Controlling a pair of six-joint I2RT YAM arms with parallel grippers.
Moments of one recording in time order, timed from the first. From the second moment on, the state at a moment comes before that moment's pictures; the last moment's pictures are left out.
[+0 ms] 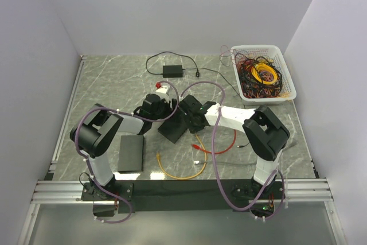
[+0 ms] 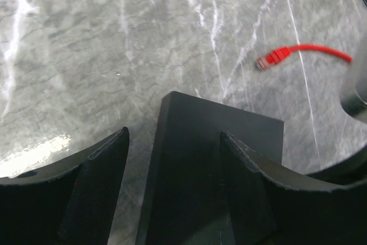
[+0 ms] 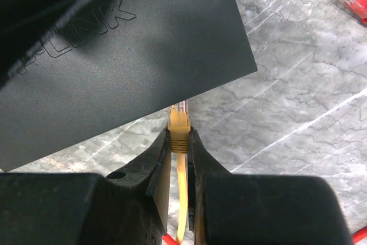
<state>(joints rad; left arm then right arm) -0.56 1.80 0.73 0.62 0.14 -0.35 0.80 1.82 1.13 -0.49 0.14 0.30</state>
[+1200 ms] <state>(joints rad) -0.55 1.82 0.65 0.77 0.42 -0.15 0.83 1.79 1.11 -0.52 0.15 0.16</state>
